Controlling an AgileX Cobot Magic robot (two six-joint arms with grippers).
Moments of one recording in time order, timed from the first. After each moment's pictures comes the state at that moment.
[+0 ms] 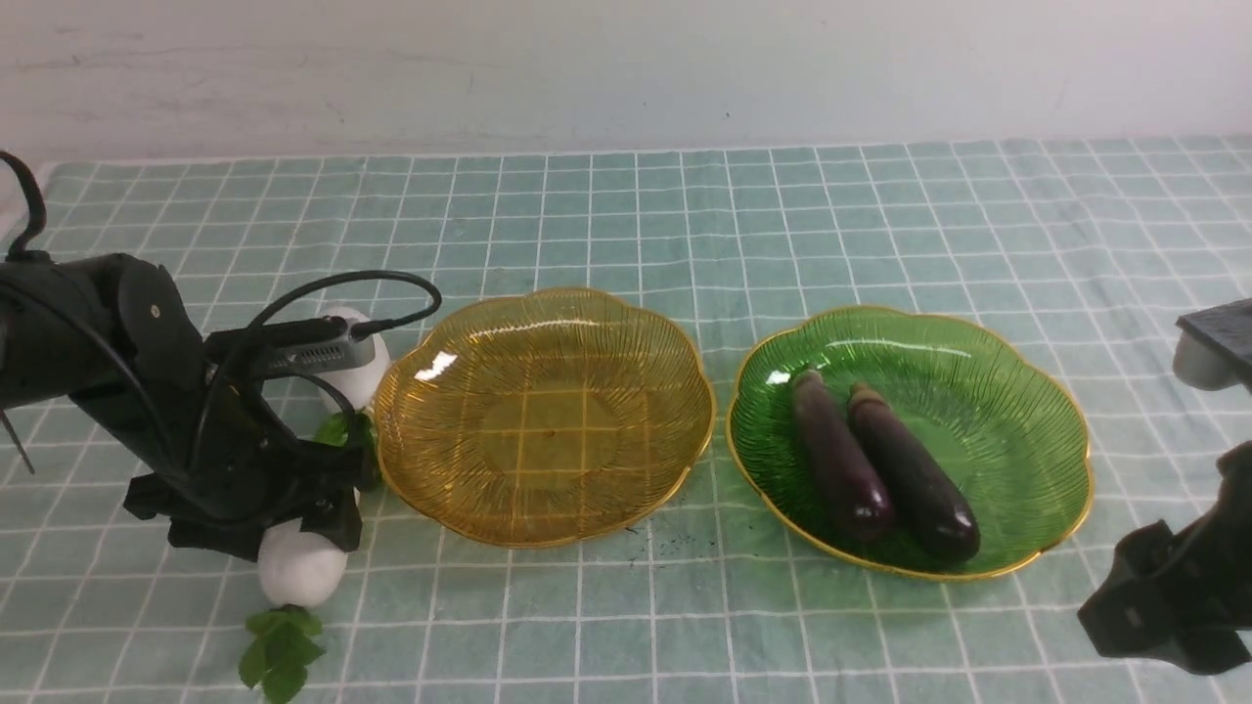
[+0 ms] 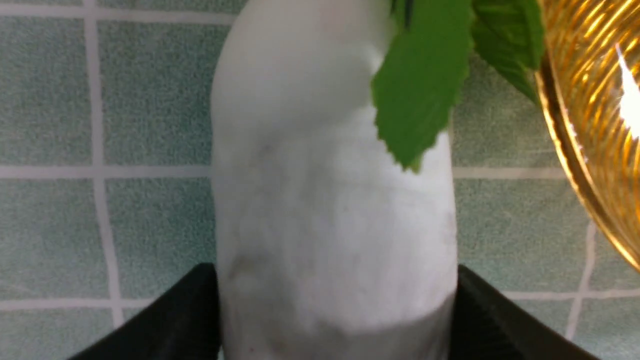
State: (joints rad) right arm 0.28 1.13 -0.90 0.14 1.18 -0.12; left arm -0.04 1.77 -1.03 -0.19 0.73 0.03
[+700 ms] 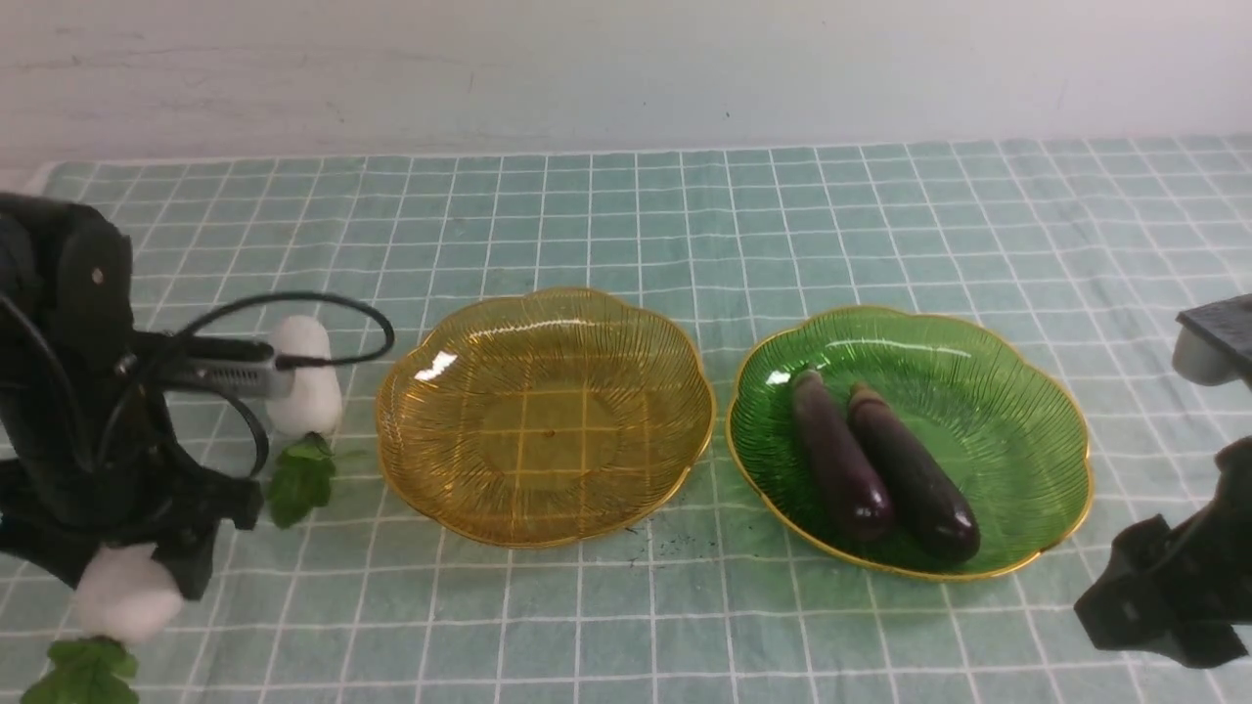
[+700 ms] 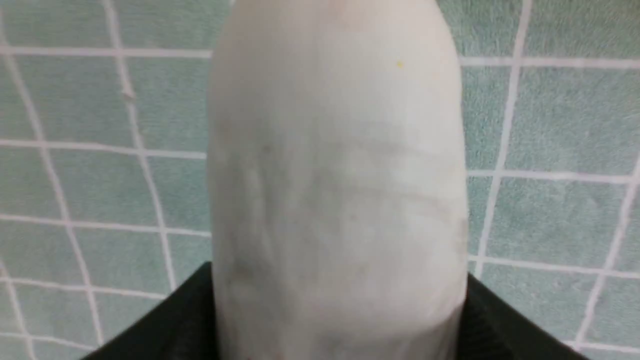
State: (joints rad) right arm 0.28 1.13 -0.90 0.14 1.16 -0.12; left arm -0.04 1.61 -1.10 0.16 1.13 -0.15
